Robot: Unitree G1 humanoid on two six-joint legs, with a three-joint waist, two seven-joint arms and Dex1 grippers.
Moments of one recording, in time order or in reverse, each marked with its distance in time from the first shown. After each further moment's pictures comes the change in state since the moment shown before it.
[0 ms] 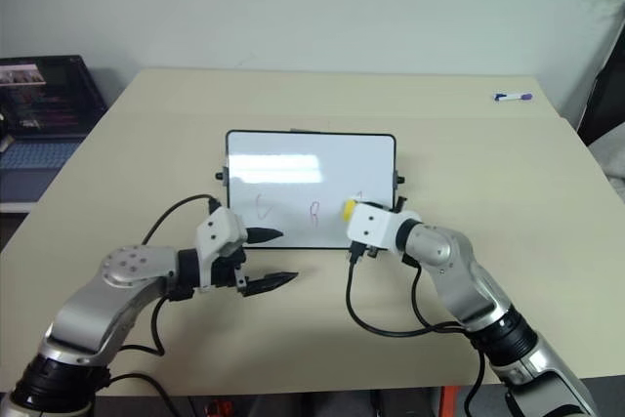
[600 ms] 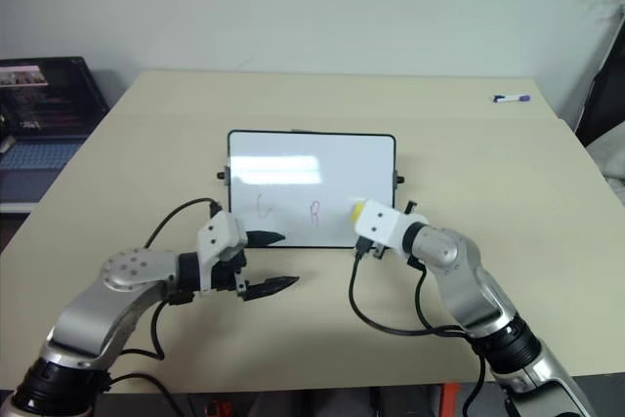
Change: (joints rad) left arm 0.026 -0.007 0.000 0.000 0.000 -0.027 -0.018; right arm 0.045 -0.006 -0.024 -0.075 0.023 0.146 0.067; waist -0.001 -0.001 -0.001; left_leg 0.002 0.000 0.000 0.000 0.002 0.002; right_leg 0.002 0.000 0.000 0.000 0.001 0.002
